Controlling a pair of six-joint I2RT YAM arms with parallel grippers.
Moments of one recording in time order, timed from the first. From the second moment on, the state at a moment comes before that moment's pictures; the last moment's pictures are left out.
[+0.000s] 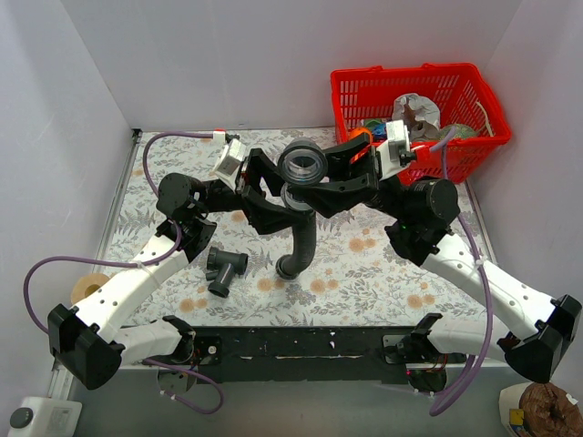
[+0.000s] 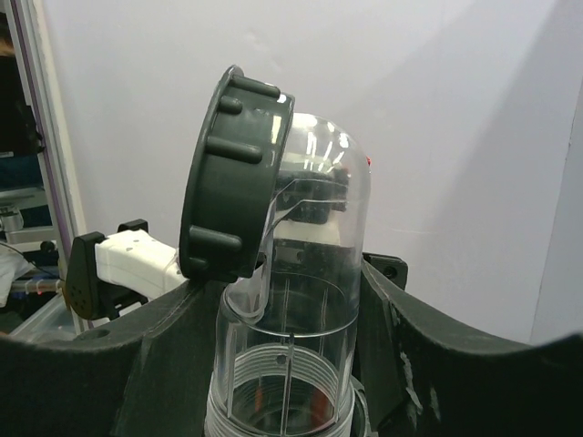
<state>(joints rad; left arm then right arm) -0.61 1.13 1.04 0.70 0.98 -0.64 0.84 1.12 1.11 0.76 -0.57 0.47</state>
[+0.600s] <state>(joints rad) -0.61 1.13 1.04 0.68 0.99 -0.63 0.86 1.11 1.12 0.68 -0.54 0.39</state>
